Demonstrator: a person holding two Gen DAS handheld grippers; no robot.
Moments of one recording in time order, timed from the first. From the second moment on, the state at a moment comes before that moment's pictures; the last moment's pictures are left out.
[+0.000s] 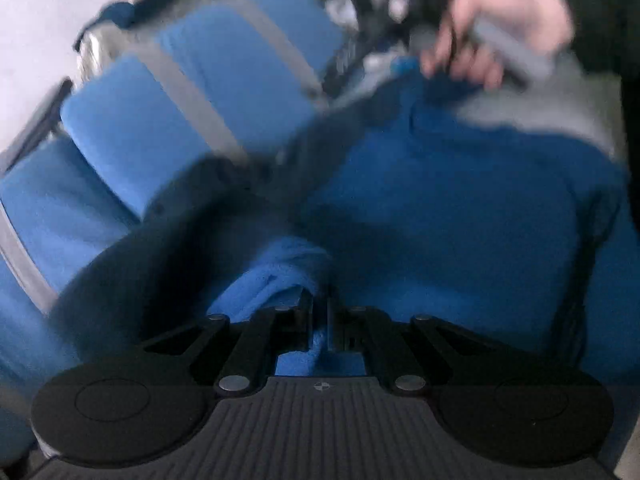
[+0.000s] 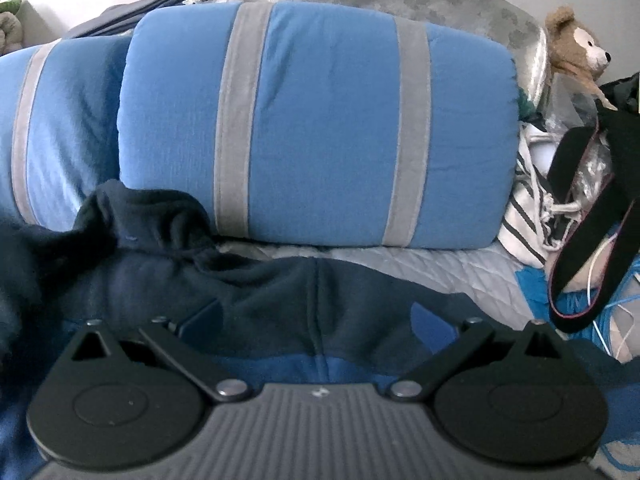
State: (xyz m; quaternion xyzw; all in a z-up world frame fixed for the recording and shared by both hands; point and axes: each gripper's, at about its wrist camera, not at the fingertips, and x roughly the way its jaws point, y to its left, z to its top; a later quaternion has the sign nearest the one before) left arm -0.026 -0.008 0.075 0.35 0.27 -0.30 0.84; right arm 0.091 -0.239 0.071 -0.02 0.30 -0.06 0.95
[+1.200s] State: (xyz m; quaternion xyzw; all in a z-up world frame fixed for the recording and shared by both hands) left arm -0.005 -0.006 0.086 0.31 0.32 -0.20 0.87; right arm 0.084 -0.231 0.079 0.01 0.32 -0.03 0.95
